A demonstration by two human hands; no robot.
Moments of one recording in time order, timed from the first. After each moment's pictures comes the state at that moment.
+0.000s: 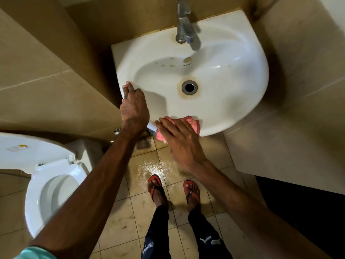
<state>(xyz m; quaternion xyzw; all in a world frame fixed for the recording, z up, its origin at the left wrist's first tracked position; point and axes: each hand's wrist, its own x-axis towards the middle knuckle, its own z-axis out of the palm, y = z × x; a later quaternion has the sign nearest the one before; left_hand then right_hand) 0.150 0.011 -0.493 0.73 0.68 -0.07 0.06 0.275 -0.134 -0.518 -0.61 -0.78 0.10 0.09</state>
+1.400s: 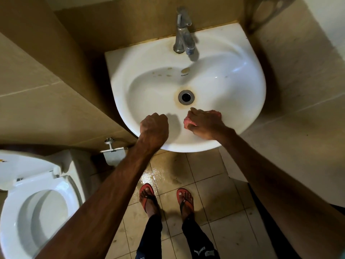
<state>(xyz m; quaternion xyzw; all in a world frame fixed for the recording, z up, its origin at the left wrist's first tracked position) 0.189 -0.009 -0.492 0.81 0.55 -0.18 0.13 0.380 -0.037 -0.524 -0.65 -0.70 0.25 -0.18</state>
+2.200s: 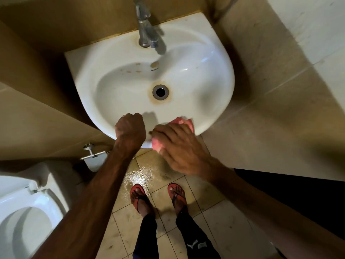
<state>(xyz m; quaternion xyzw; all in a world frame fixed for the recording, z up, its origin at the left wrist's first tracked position) 0.198 -0.015 -0.491 0.78 0.58 -0.18 0.16 0.337 -0.141 -0.526 -0.62 -0.78 0.08 0.08</state>
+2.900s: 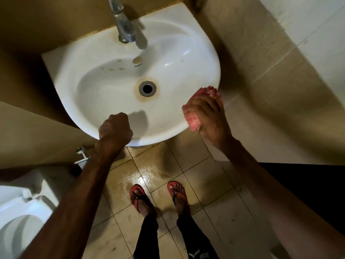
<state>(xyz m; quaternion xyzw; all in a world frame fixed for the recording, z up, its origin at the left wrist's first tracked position) 0.199 -0.021 -0.499 0.75 0.60 -0.15 0.22 0.460 -0.146 -0.554 -0.67 -0.71 -0.06 0.23</state>
